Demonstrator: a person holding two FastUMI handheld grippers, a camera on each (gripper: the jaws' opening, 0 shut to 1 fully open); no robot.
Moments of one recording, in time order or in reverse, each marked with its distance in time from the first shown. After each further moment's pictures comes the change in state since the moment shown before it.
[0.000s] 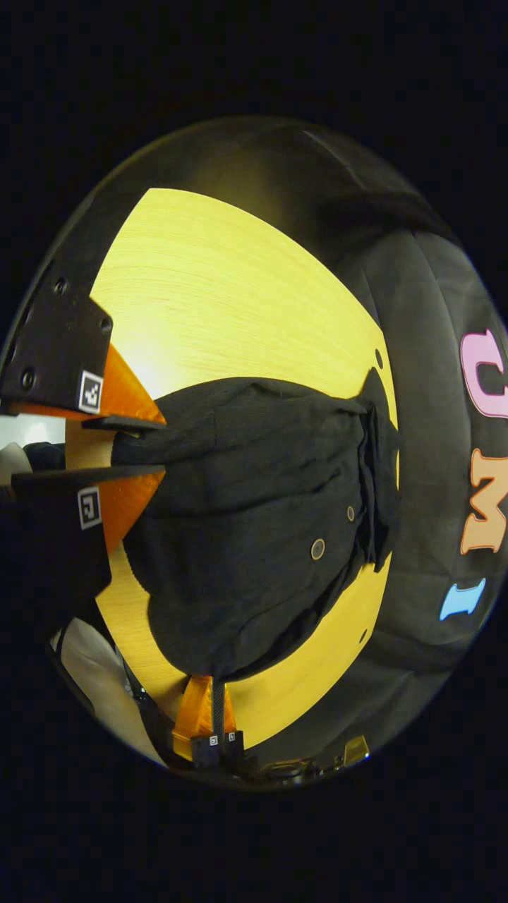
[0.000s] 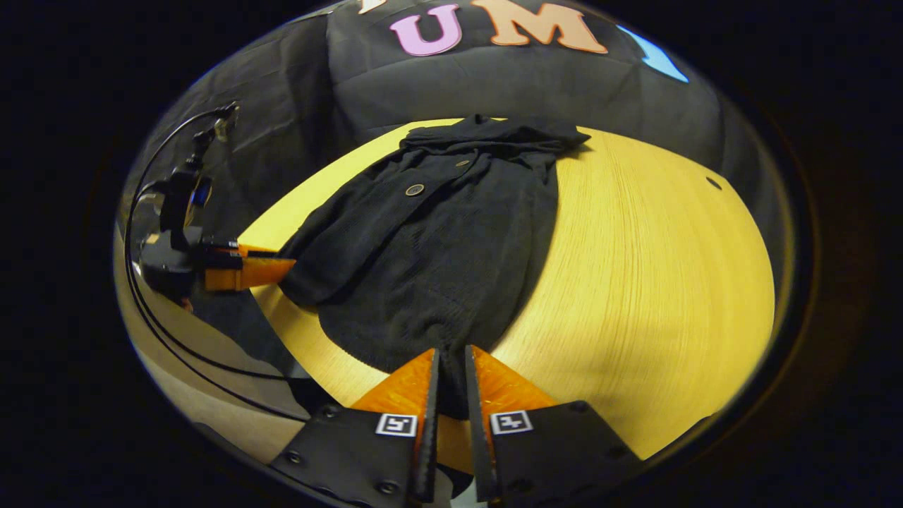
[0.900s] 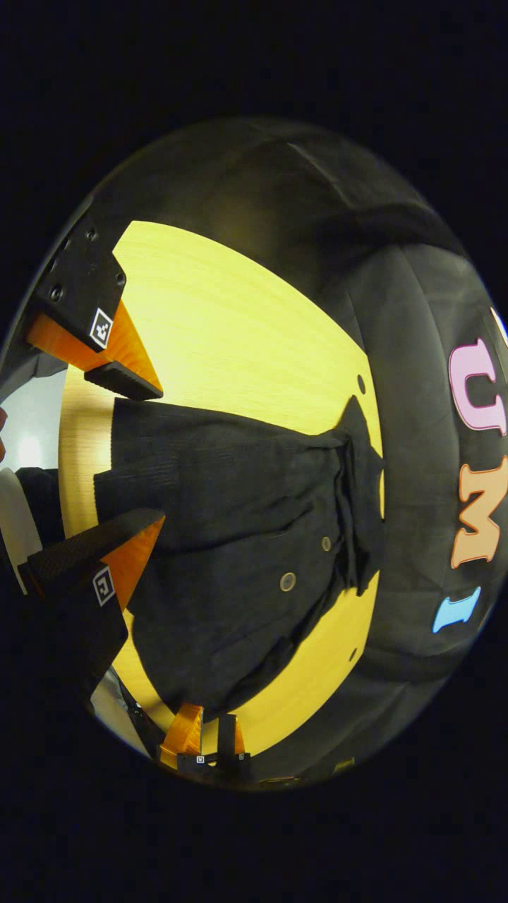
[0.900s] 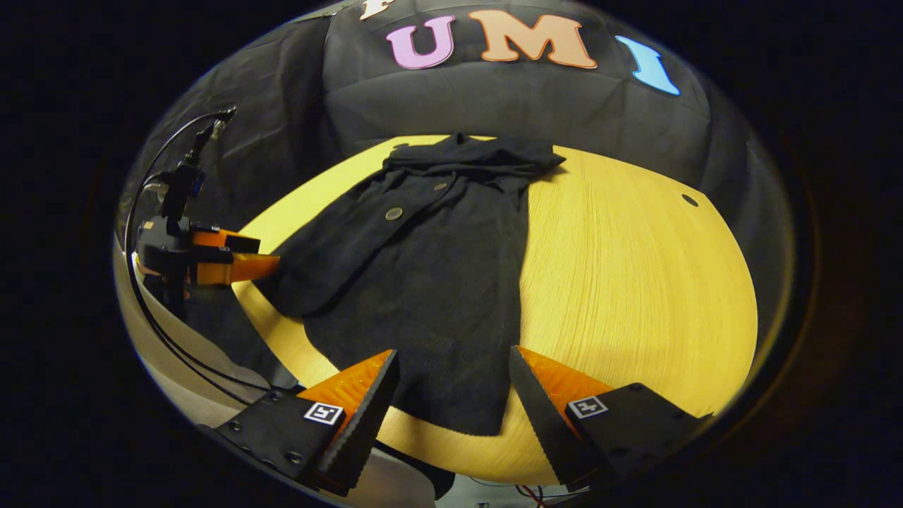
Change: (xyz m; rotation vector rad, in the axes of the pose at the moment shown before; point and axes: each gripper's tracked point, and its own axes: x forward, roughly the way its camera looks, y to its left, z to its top) left arm -0.012 0.041 0.014 0.028 -0.016 0.101; right arm -0.018 -0.024 0.008 -0.072 -0.035 -0.114
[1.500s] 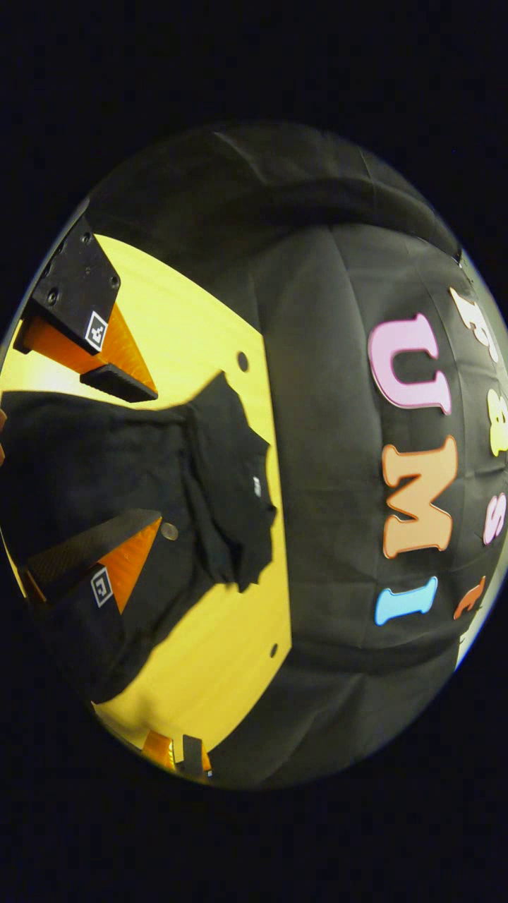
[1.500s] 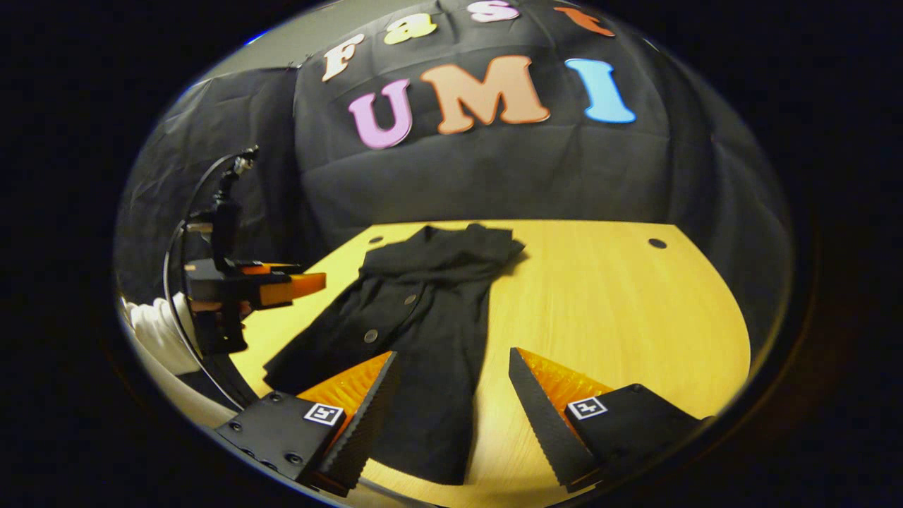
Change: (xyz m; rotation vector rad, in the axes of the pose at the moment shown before) left arm 0.017 0.001 0.163 0.016 -0.335 -0.005; right arm -0.036 -0.031 0.092 0.134 -0.285 -0.006
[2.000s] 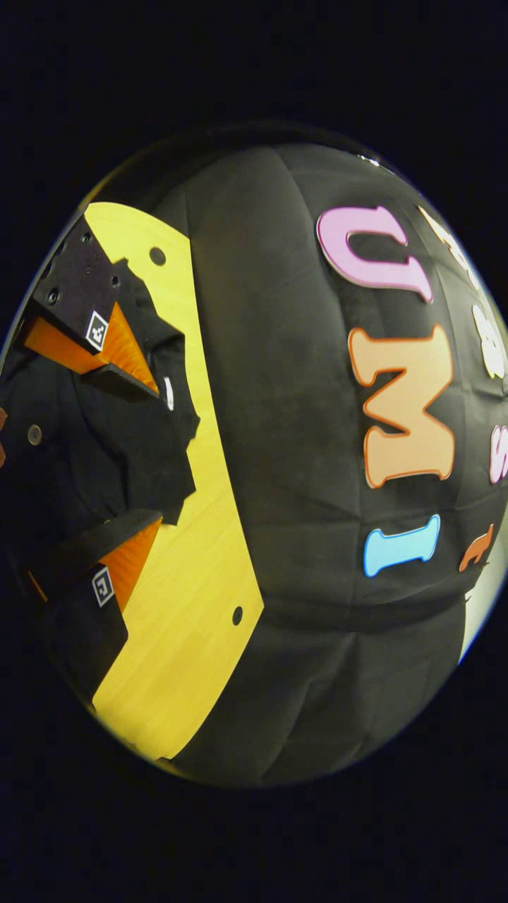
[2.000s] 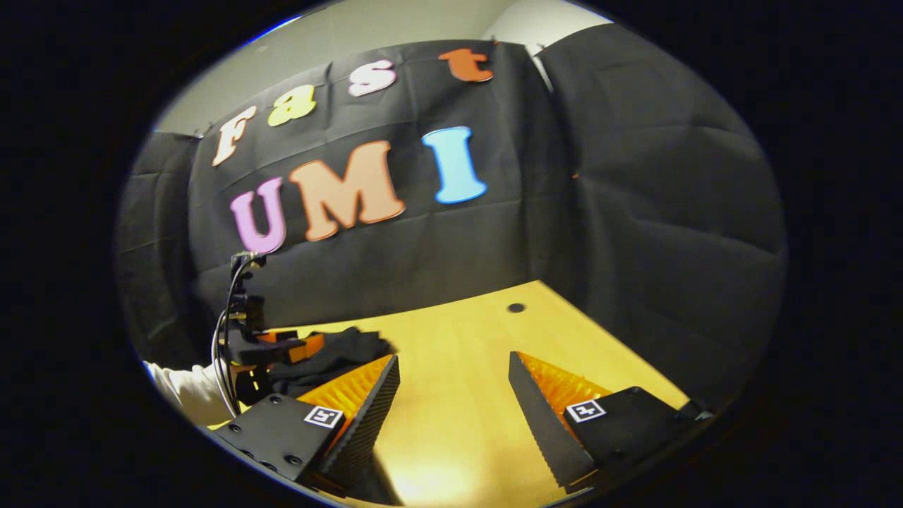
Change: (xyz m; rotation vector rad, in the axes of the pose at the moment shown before) left arm 0.136 -0.144 0.160 0.108 -0.212 -0.182; right arm -0.107 -0.126 0.100 0.268 -0.333 -0.348
